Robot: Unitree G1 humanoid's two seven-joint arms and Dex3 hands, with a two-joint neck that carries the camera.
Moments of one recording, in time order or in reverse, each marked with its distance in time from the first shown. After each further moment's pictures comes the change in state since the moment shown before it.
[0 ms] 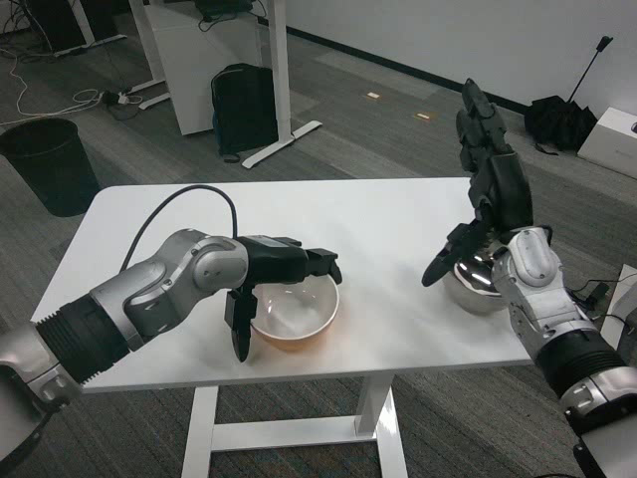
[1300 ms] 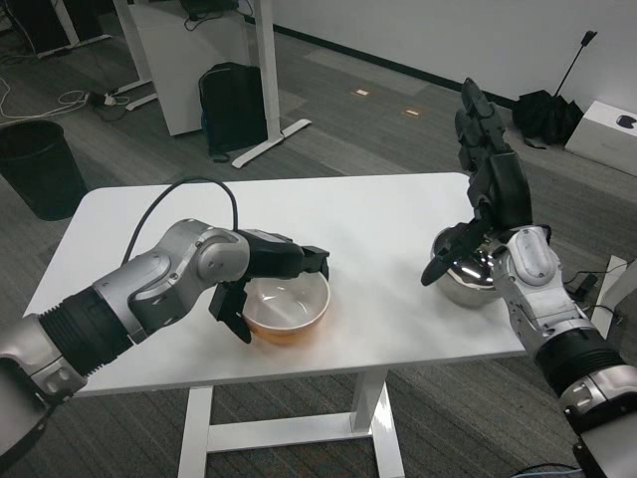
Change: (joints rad) left arm -0.020 -0.007 0.005 -0.020 0.097 0.076 -0.093; right arm 0.001 0.000 0.007 0.001 0.006 0.000 0.000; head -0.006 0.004
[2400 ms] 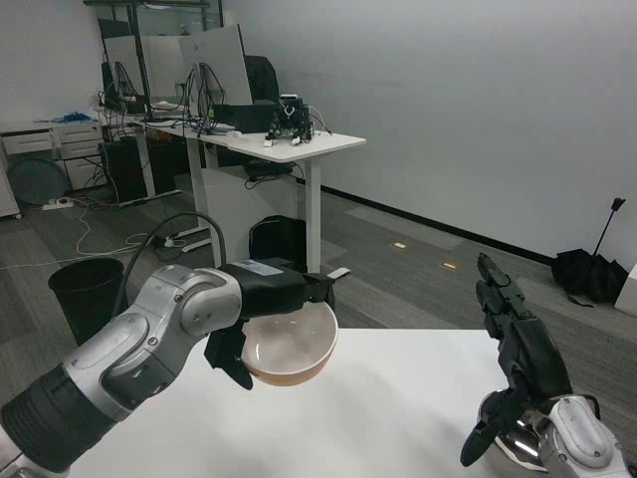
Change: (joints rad) left arm -0.118 0.074 0.290 -0.166 0.113 0.035 -0.016; right arm -0.001 -0.002 0.013 0.019 0.000 0.055 0.036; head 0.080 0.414
